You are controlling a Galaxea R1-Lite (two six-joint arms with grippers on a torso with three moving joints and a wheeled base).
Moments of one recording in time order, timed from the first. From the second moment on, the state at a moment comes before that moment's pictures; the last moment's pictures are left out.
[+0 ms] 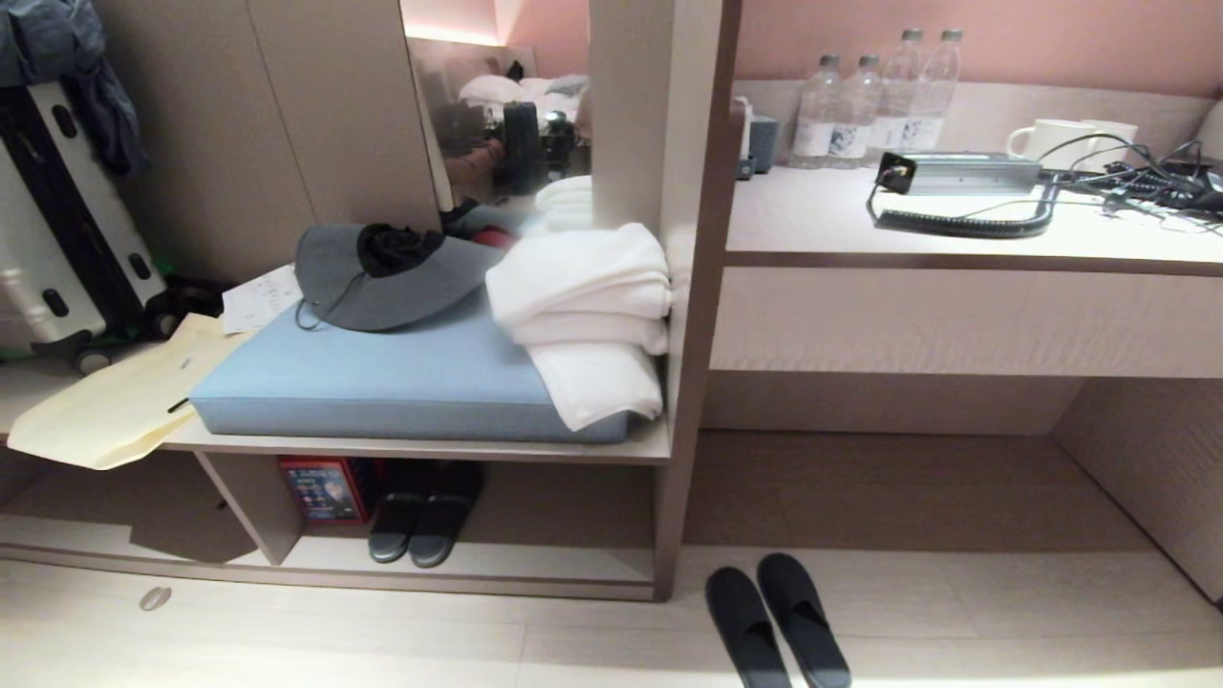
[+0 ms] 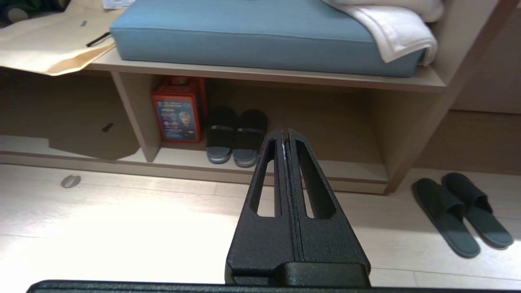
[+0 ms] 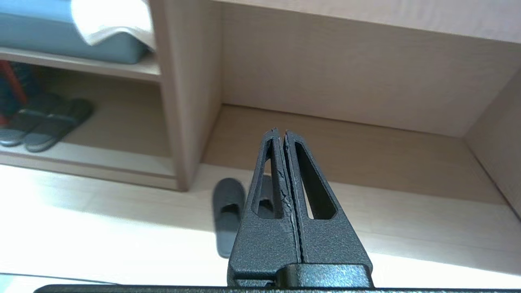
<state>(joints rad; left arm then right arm) 0.00 0.00 0.00 0.00 0.01 -0.06 0.01 0.00 0.00 -0.01 0.01 -0.07</state>
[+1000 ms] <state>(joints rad) 0.00 0.00 0.00 0.00 0.01 -0.06 0.01 0.00 0.00 -0.01 0.01 -0.07</state>
